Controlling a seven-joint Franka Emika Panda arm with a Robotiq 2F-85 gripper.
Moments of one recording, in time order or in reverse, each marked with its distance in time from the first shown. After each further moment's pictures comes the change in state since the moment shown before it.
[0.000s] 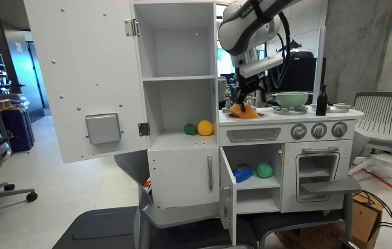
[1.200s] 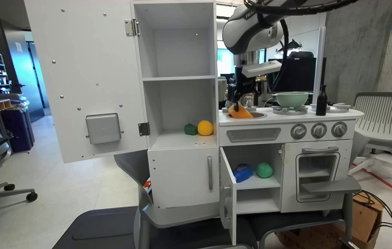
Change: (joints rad) arm -0.075 0.129 0.088 0.214 0.113 0.012 -0.182
